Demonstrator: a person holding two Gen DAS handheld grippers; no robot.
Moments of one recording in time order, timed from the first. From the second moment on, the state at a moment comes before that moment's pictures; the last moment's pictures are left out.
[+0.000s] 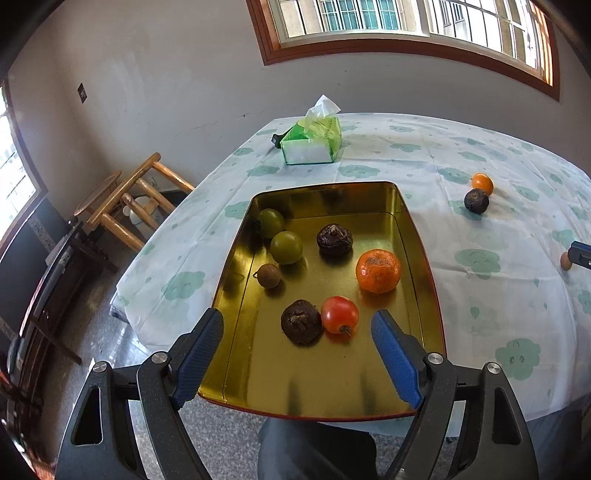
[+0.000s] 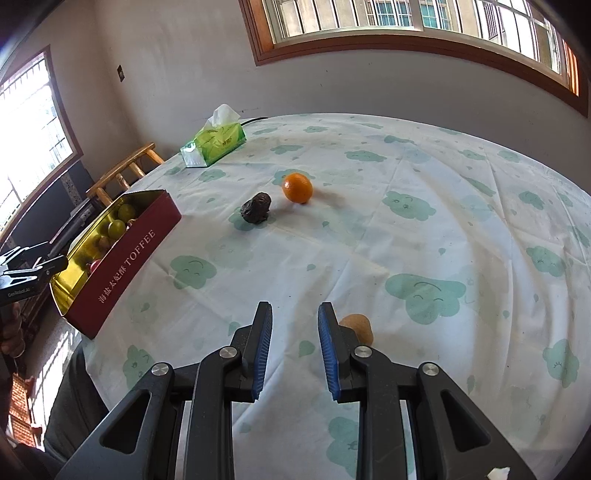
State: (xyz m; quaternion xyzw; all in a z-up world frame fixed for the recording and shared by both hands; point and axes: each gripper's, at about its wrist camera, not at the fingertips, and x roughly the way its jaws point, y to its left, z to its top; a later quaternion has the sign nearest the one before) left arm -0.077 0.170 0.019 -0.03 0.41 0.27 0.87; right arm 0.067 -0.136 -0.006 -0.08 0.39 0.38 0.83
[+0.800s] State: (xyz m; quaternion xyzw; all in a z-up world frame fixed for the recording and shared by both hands) left arm -0.108 0.178 0.017 -0.04 0.41 0.28 0.87; right arm 0.060 -0.177 -0.012 -0.13 0.39 0.31 0.86
